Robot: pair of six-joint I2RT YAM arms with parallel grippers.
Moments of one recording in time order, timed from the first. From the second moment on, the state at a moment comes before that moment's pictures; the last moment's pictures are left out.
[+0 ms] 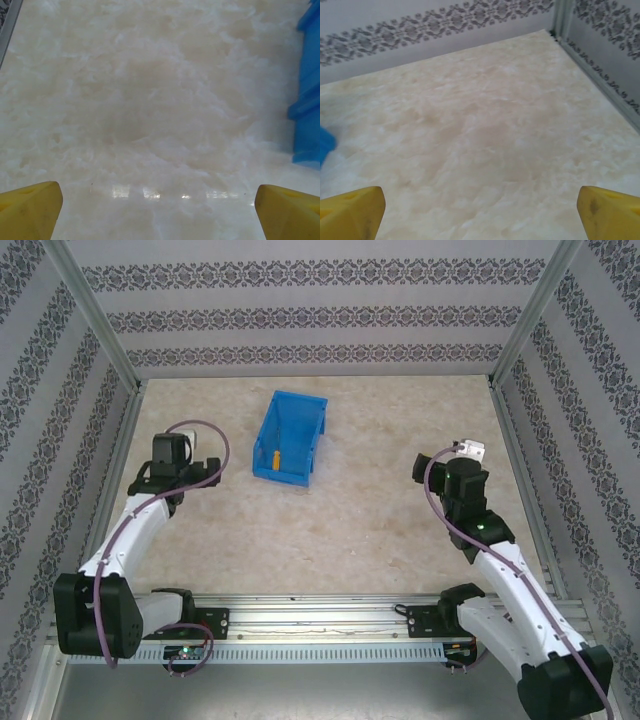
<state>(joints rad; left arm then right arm) 0.00 1.17 0.77 -0.38 -0.11 -0.04 0.22 0.81 0.58 -0.24 0.35 0.33</state>
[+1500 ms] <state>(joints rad) 0.00 1.59 0.35 0.93 -0.12 -0.03 0.01 1.53 0.35 0.82 0.04 0.06</state>
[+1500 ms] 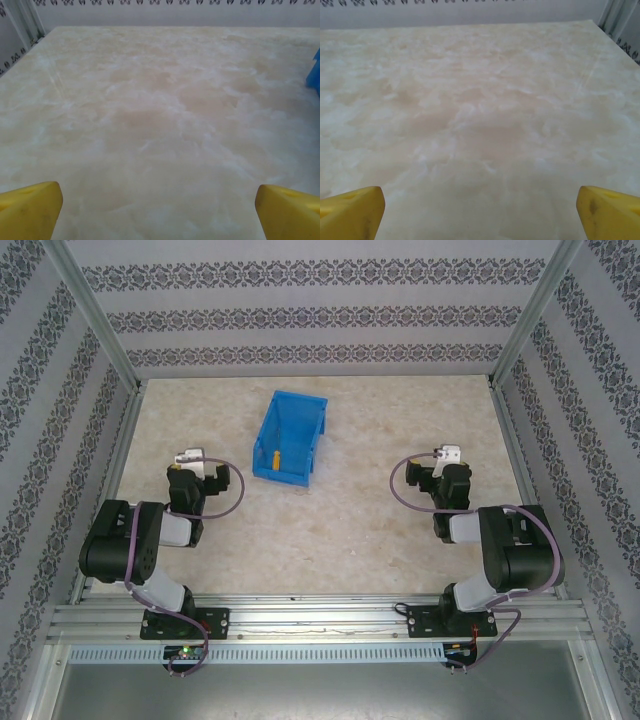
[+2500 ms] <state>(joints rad) 0.00 1.59 0.37 0.89 -0.10 -0.03 0.01 1.53 0.36 0.84 0.03 0.05</state>
